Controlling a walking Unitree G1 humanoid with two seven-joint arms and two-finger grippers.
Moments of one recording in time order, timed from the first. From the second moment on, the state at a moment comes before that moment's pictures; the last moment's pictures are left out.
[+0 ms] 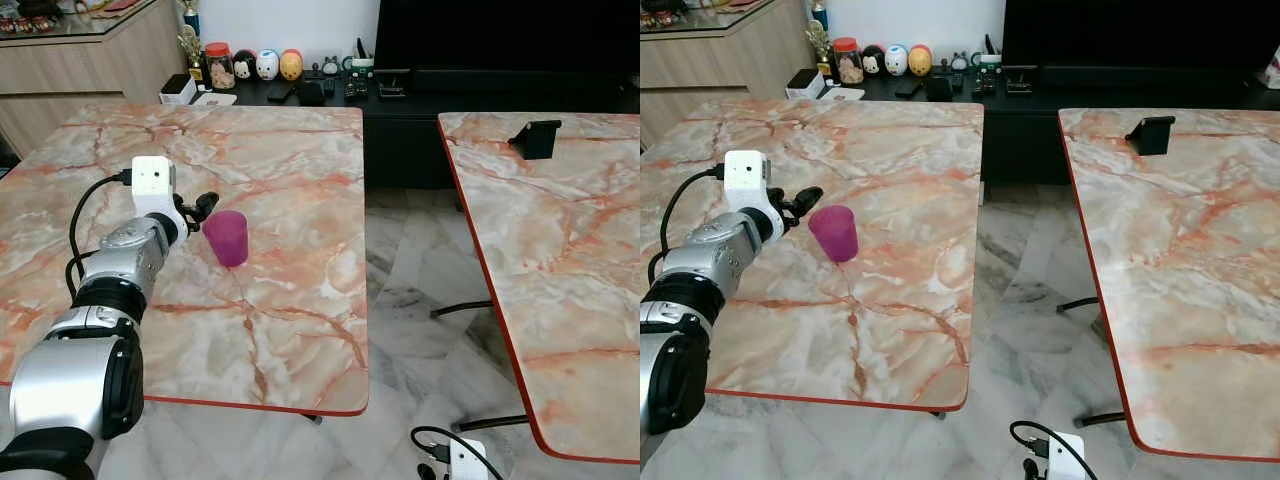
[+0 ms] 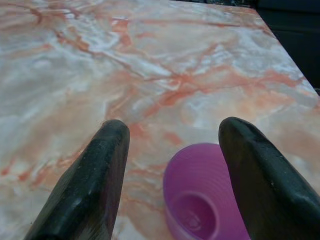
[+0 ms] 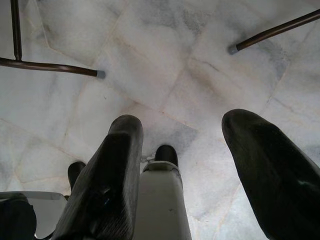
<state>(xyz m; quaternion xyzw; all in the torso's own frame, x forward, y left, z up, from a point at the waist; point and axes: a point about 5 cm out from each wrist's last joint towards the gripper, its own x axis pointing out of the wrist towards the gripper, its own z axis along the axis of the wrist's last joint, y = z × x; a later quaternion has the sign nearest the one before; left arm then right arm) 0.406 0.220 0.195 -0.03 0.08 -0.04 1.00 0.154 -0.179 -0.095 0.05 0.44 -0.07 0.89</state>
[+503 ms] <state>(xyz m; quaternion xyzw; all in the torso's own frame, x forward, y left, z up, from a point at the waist) 0.405 0.216 0.185 -0.01 0.15 -0.05 0.99 0.153 -0.178 -0.095 0.05 0.44 -0.07 0.89</state>
